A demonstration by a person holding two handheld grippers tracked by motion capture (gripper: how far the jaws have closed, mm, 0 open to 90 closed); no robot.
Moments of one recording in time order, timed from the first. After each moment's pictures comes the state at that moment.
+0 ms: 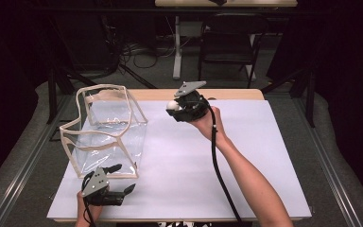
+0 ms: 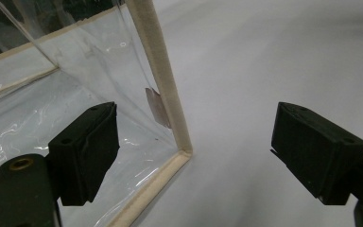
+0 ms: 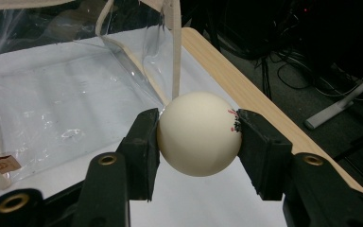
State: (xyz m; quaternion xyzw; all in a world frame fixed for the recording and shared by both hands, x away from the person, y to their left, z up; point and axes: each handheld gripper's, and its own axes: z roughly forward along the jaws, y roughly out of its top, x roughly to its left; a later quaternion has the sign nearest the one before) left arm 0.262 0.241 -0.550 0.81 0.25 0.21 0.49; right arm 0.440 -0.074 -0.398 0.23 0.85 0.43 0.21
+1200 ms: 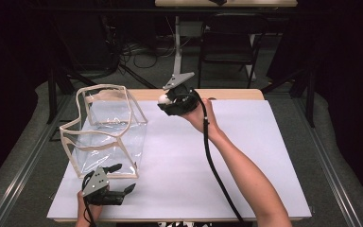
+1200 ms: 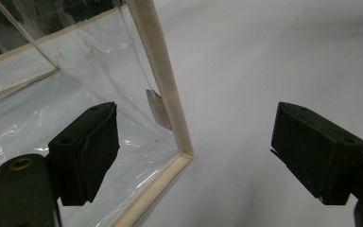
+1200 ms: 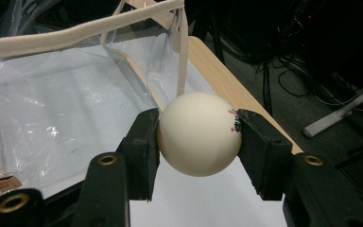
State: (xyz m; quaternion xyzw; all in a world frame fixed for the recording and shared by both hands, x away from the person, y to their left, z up) left arm 0.264 0.240 -0.550 0.81 0.25 0.21 0.49; right arm 0.448 -0.048 -0.377 0.21 0.86 0.42 0.22
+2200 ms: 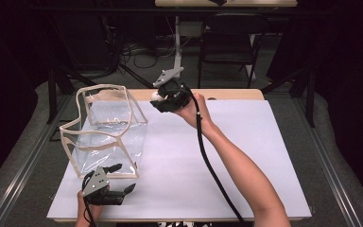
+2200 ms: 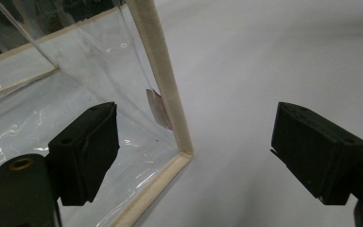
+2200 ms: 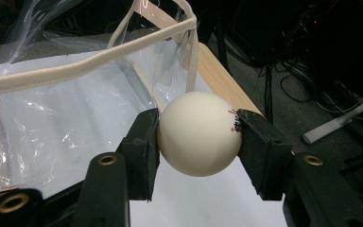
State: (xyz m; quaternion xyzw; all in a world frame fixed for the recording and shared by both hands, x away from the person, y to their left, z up) left arm 0.264 0.241 -0.550 0.81 0.25 0.21 0.49; right arm 0.450 -0.027 -0.362 0.19 0.87 0.41 0.22
